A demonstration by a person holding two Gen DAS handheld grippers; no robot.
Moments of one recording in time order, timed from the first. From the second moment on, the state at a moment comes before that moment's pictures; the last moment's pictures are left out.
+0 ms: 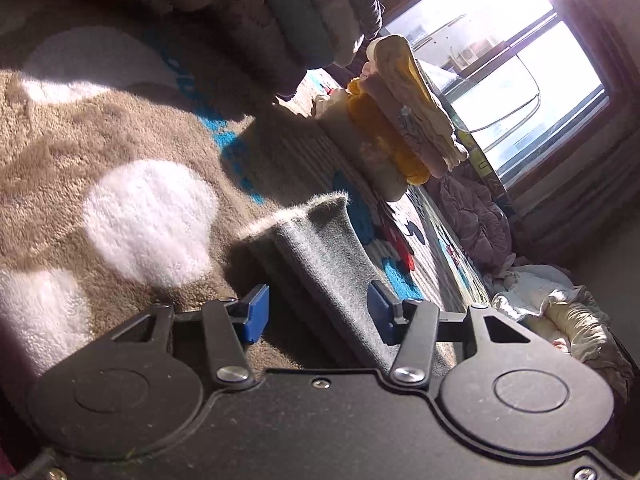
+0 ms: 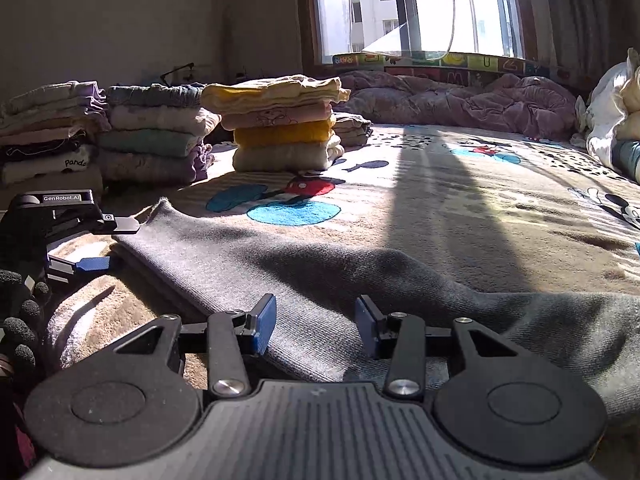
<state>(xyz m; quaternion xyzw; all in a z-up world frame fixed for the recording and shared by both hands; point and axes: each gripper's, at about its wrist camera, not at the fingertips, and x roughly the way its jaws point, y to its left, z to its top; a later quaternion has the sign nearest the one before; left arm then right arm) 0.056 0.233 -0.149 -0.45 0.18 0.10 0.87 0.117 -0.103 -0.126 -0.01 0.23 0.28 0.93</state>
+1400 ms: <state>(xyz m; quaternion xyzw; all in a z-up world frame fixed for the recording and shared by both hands) 0.074 0.239 -0.154 -0.49 0.17 0.08 0.85 0.151 -0.083 -0.128 0.25 0.24 0.21 0.91</state>
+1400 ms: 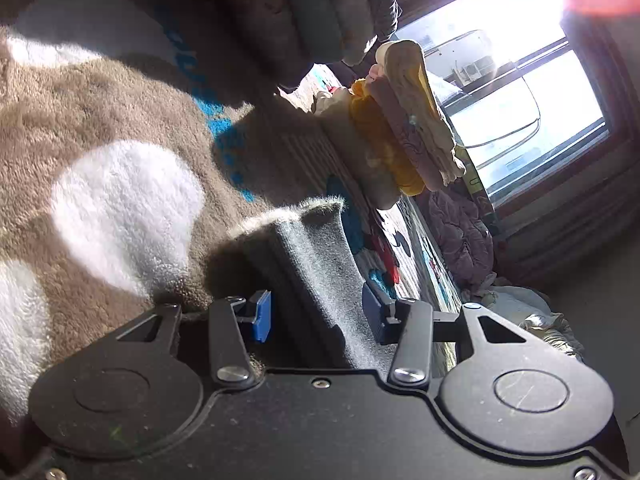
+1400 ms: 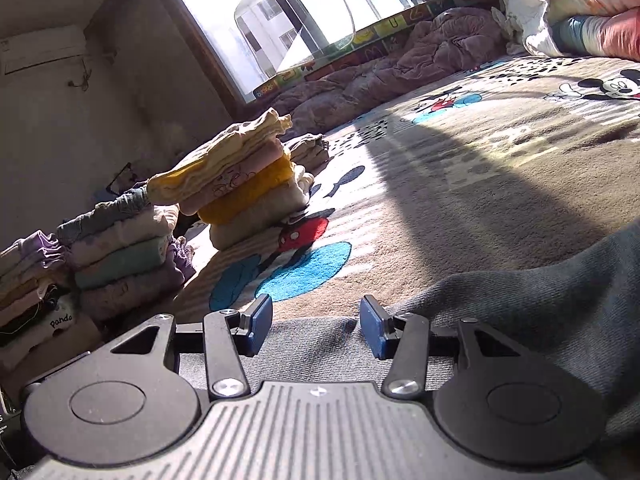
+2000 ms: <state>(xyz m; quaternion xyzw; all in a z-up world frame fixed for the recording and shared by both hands) 0.058 0.216 -0.104 -0.46 0.12 0.00 0.88 0.149 -0.058 -0.148 0.14 0.27 0.23 0.92</state>
